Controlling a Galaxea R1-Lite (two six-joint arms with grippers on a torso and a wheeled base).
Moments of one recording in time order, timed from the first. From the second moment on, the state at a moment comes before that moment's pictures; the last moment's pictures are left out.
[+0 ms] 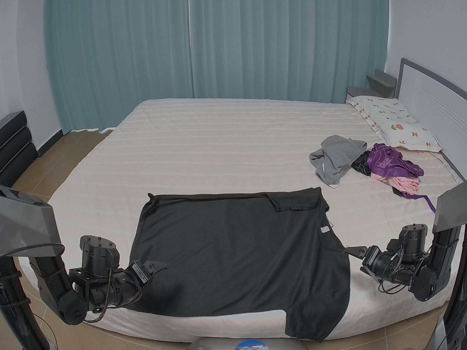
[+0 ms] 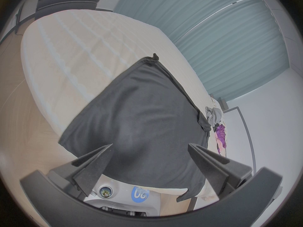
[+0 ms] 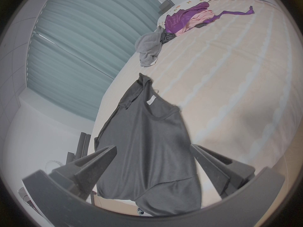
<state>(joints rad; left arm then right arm) -0.31 2.04 -0.17 -1.15 -0.06 -0.98 0.08 2.20 -0.16 -1.41 0.24 0.80</state>
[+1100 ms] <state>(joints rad) -0.21 2.11 -0.10 -1.33 -0.02 -0.94 0.22 2.44 -0.24 -1.51 0.06 0.76</state>
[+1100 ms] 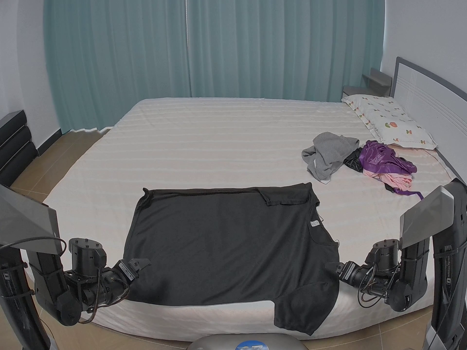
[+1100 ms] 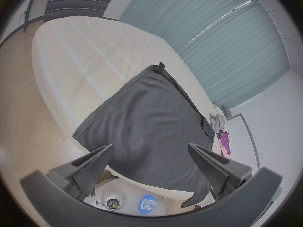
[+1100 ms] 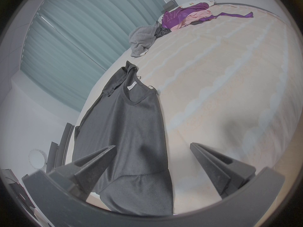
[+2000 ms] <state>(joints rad) -0.17 2.15 -0.11 -1.33 -0.02 -0.88 0.22 2.49 -0.23 -1.55 0.04 0.75</state>
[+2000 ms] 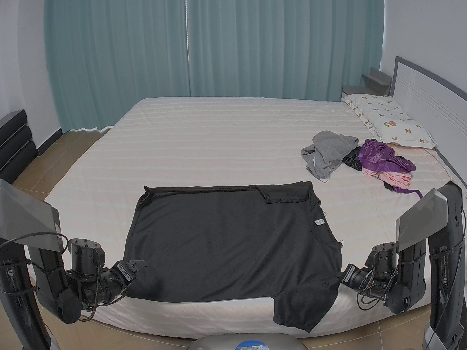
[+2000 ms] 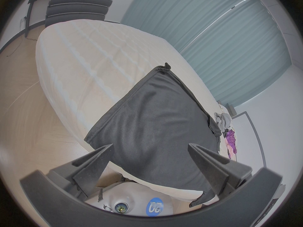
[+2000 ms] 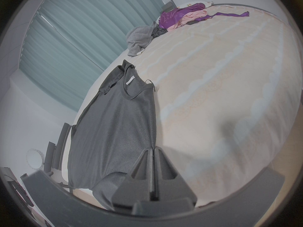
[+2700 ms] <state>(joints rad) -0.13 2.19 -0.10 -1.32 -0.02 -0.78 0.21 2.45 -0.14 -1.55 0.04 0.75</state>
